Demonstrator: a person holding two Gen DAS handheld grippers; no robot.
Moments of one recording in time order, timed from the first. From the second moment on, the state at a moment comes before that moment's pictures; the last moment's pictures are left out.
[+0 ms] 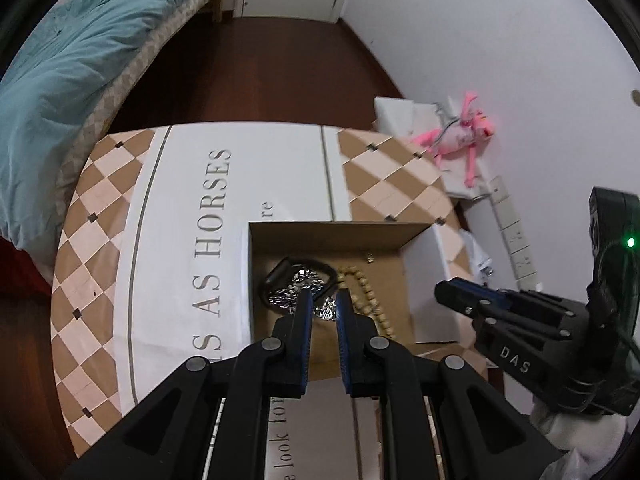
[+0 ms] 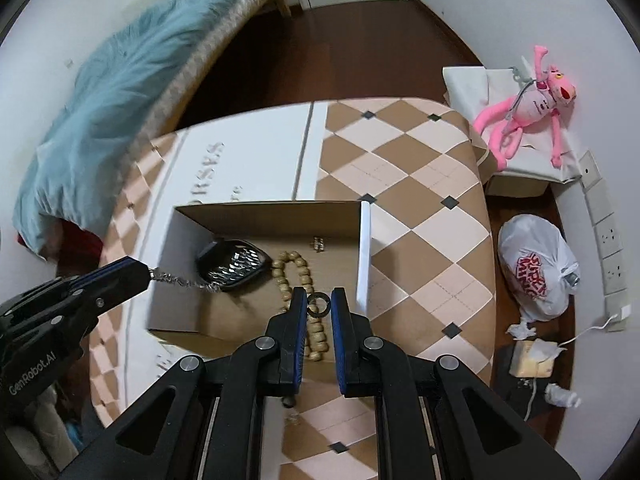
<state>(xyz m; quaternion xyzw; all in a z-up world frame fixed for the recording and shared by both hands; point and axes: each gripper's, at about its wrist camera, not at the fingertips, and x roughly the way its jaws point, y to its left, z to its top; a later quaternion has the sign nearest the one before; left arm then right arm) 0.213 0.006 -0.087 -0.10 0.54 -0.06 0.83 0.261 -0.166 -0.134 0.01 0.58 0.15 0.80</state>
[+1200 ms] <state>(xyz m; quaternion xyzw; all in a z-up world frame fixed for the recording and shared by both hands) 0.170 0.019 -0.079 -0.01 0.49 0.07 0.87 0.214 -0.160 -0.107 -0.06 0.53 0.07 0.85</state>
